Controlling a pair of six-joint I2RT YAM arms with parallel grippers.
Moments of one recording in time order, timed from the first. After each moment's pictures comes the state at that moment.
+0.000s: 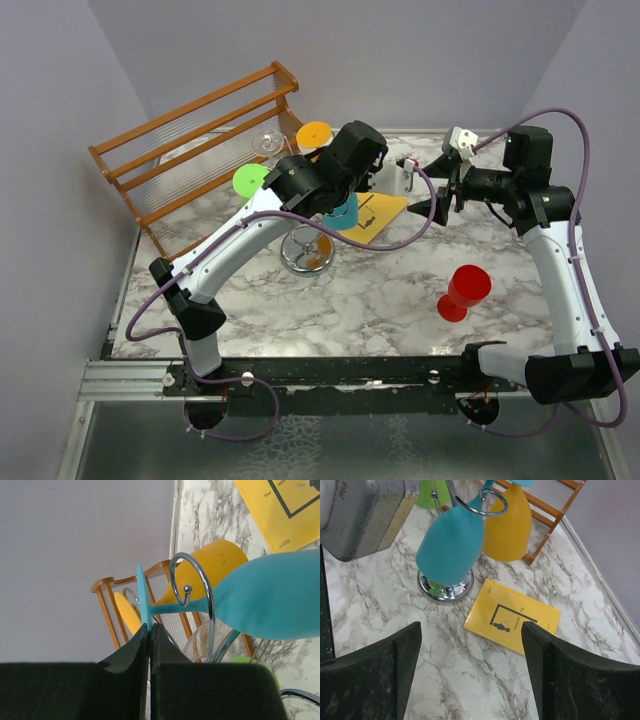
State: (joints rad) left arm -0.95 1.78 2.15 -1.01 -0.47 0.97; right arm 0.08 1.22 1.41 -0.73 -1.00 -0.65
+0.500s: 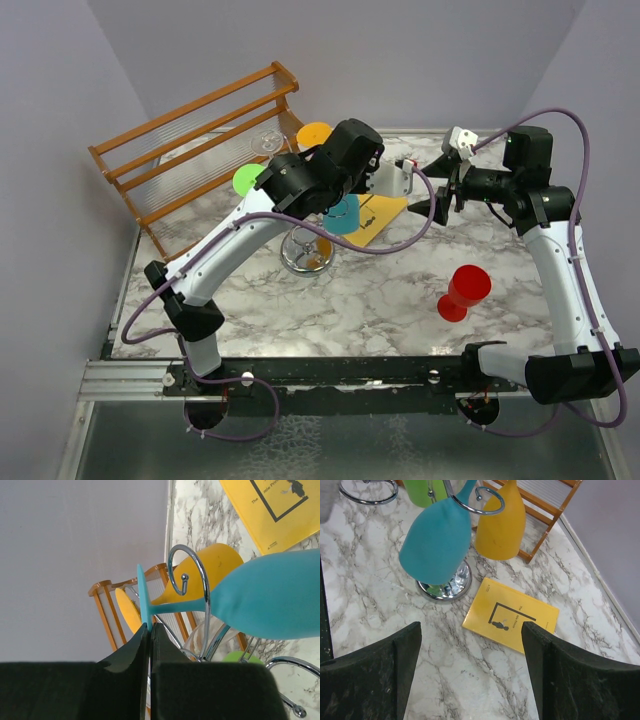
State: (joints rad) left arm -0.95 1.77 2.19 -1.07 -0.43 0.96; right arm 0.08 1.22 1.41 -0.73 -0.99 -0.65
